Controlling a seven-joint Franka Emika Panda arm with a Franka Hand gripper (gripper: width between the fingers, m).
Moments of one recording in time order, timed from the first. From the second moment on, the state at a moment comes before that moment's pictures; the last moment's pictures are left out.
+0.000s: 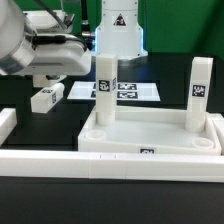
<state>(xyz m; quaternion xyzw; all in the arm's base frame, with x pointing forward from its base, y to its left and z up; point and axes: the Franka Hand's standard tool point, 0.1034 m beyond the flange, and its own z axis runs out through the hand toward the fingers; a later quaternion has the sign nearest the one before) 0.503 -0.165 0.082 -0.89 0.07 0.44 0.07</state>
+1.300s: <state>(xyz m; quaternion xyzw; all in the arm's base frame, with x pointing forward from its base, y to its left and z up) 0.571 -0.181 0.147 -0.99 0.07 0.11 0.02</state>
